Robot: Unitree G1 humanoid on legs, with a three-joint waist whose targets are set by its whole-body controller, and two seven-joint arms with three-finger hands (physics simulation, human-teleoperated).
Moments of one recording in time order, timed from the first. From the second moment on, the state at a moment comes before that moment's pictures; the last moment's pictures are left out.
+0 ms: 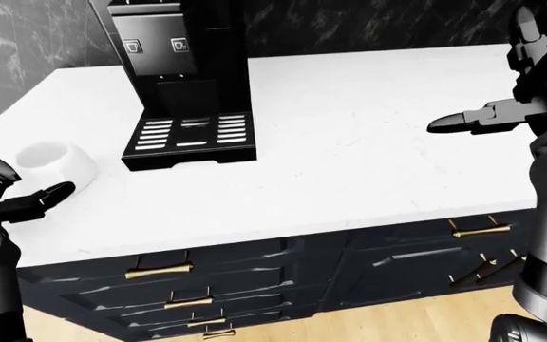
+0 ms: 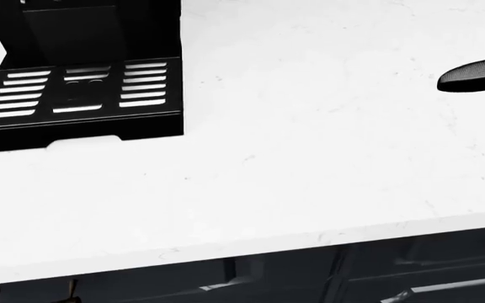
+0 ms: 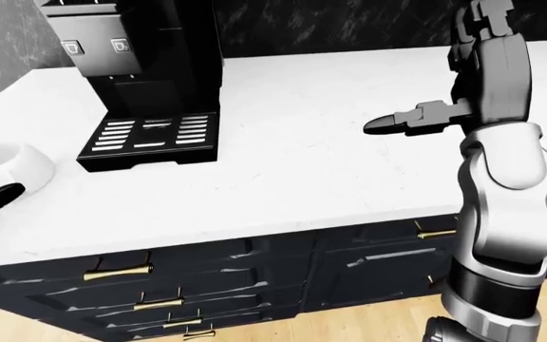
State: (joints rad) left arm -0.38 0.67 0.53 0.38 -0.24 0.24 0.13; right arm -0.60 -0.56 -0.36 -0.24 0.07 0.42 0.18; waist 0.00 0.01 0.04
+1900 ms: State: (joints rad) left arm -0.55 1.28 0.66 0.27 -0.55 0.56 0.05; right arm -0.63 -0.62 -0.38 -0.23 0.09 0.45 0.18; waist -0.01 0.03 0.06
